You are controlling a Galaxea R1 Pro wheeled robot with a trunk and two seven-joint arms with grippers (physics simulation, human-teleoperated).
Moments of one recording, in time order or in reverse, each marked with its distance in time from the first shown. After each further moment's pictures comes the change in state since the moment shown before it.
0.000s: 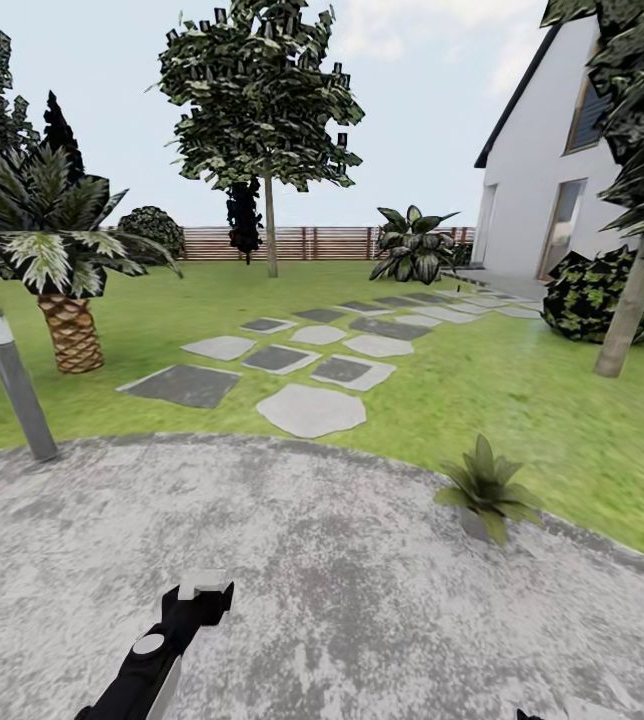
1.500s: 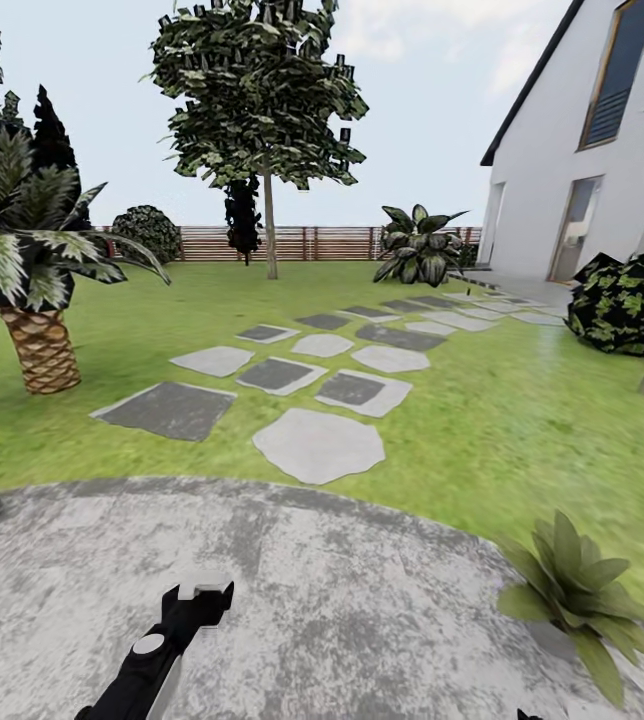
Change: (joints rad) left arm 0.000 0.000 0.000 0.000 0.000 0.000 0.000; right arm 0.000 0.000 0.000 0.000 0.000 0.000 0.000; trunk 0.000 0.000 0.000
